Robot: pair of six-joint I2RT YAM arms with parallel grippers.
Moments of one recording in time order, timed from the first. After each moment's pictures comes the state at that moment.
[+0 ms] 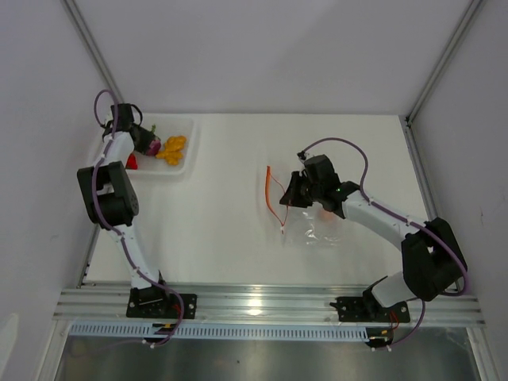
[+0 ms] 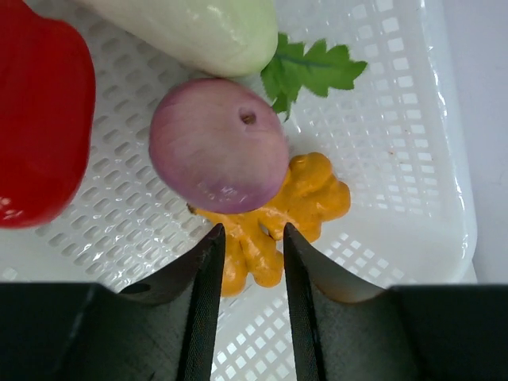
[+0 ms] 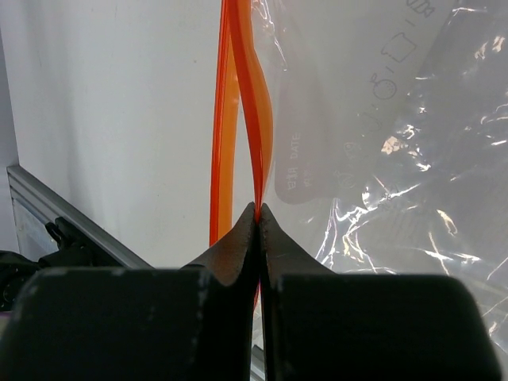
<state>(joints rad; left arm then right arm) 0.24 2.08 1.70 -0.44 -0.03 -0.84 0.57 1.47 0.96 -0.21 -0.23 0.62</state>
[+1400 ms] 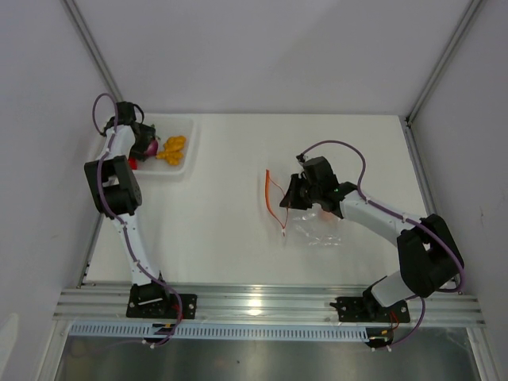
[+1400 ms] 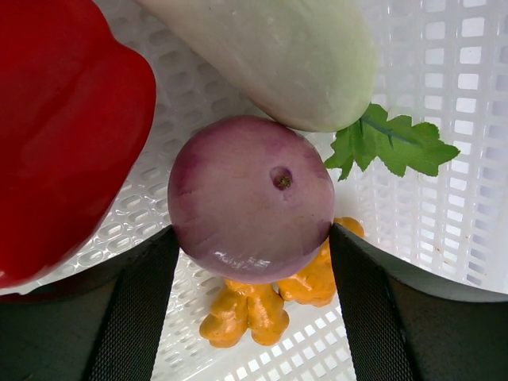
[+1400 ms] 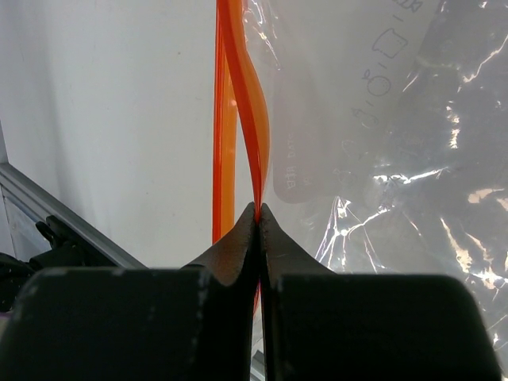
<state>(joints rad) 0.25 2.29 1.95 -0.65 -0.12 -1.03 0.57 1.50 0.95 -0.20 -0.23 0.62</state>
